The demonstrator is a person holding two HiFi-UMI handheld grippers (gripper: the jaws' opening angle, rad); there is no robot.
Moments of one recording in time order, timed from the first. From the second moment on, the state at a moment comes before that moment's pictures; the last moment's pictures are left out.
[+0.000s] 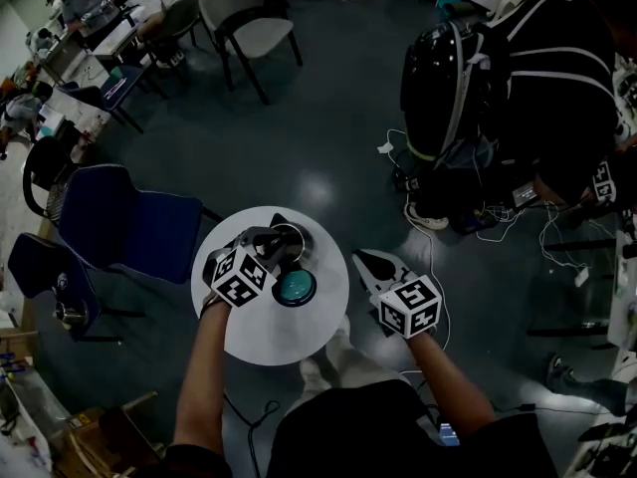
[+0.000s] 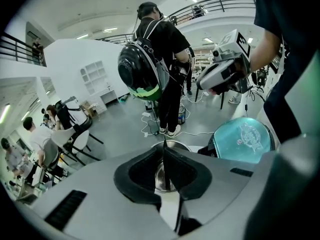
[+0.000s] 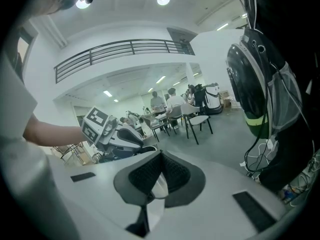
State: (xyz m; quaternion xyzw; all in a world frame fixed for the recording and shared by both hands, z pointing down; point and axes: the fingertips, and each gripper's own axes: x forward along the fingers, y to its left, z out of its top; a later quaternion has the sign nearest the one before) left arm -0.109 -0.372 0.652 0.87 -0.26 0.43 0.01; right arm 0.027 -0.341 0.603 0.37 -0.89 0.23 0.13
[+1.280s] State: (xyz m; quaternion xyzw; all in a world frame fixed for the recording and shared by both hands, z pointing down) left arm -0.109 -0.375 0.678 0.86 -0.25 0.44 0.03; right arm 0.031 -0.350 0.612 0.37 -0.89 0.23 0.14
